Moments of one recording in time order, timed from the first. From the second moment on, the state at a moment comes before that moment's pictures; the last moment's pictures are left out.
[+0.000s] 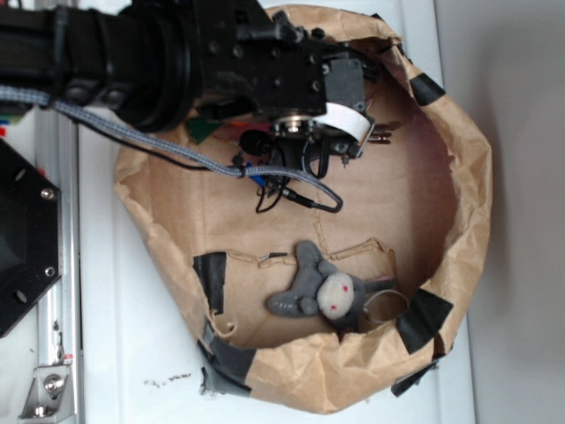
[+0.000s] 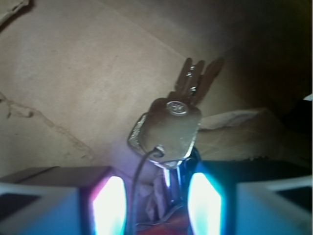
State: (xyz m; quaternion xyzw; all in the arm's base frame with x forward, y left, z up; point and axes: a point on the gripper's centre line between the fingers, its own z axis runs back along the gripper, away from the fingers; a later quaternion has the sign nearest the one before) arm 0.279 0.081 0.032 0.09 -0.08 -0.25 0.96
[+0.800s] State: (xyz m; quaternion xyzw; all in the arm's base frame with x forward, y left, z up) arm 0.281 0.084 0.033 0.11 -0.08 -0.24 0.96
